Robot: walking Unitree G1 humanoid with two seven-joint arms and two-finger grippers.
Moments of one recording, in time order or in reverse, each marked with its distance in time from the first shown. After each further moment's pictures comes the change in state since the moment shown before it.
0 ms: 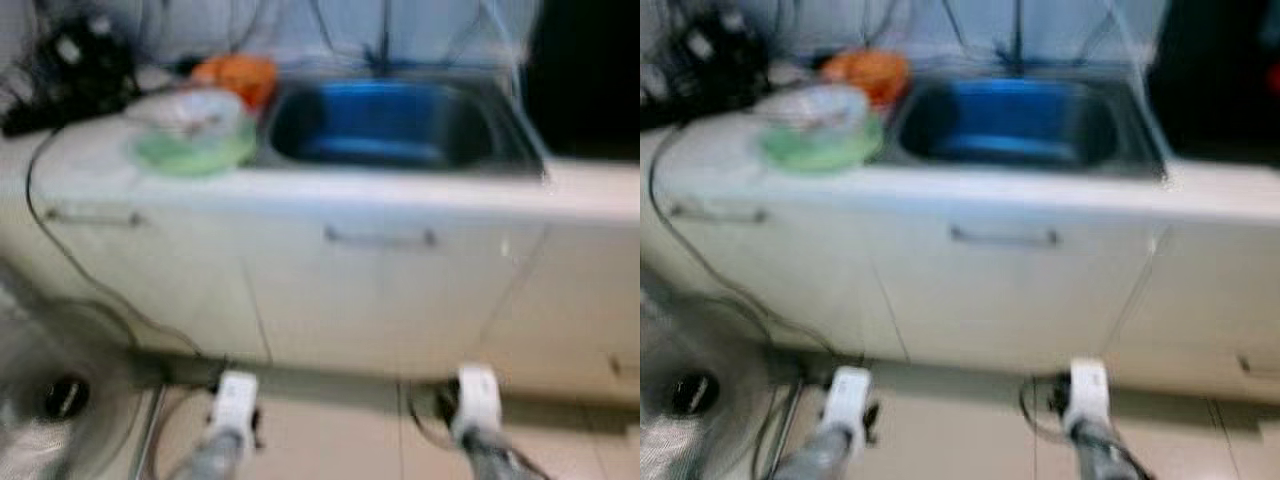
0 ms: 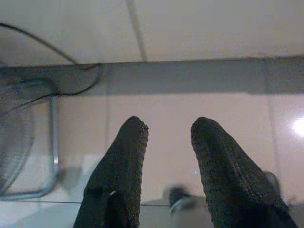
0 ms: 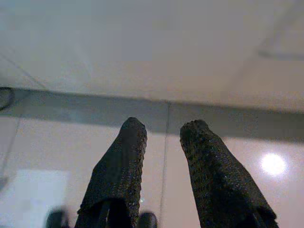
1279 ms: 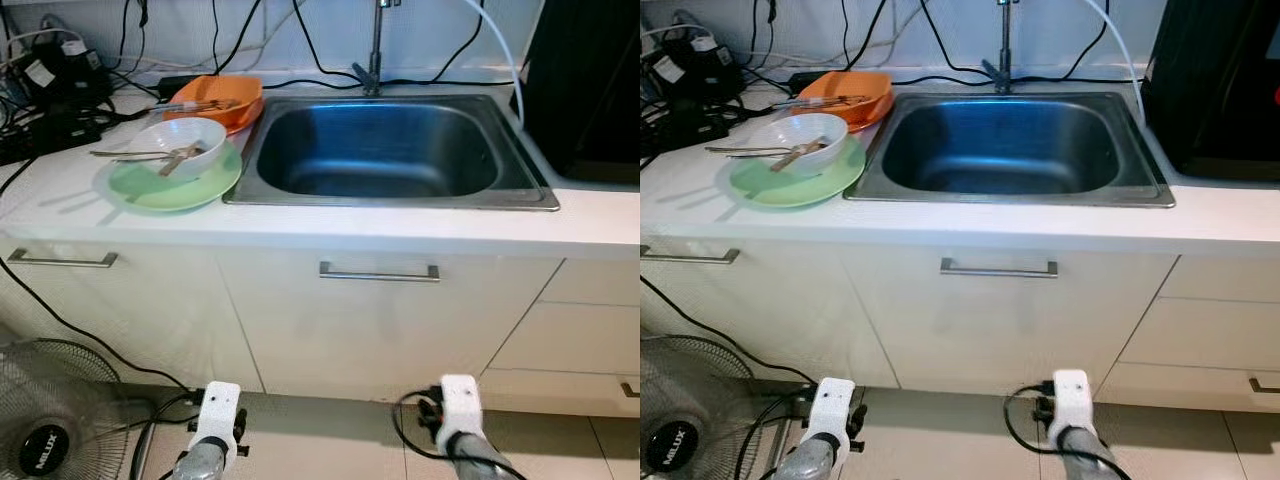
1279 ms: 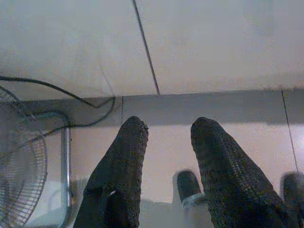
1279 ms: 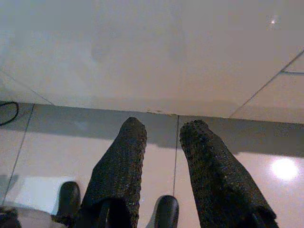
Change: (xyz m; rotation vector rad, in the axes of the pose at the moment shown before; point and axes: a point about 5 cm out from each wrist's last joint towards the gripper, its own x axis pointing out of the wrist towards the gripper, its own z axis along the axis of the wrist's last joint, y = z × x) left arm -0.007 0.012 -0.009 -0.025 -0.067 0.043; right arm -0.006 0.007 -0.016 -0.025 0.002 0.030
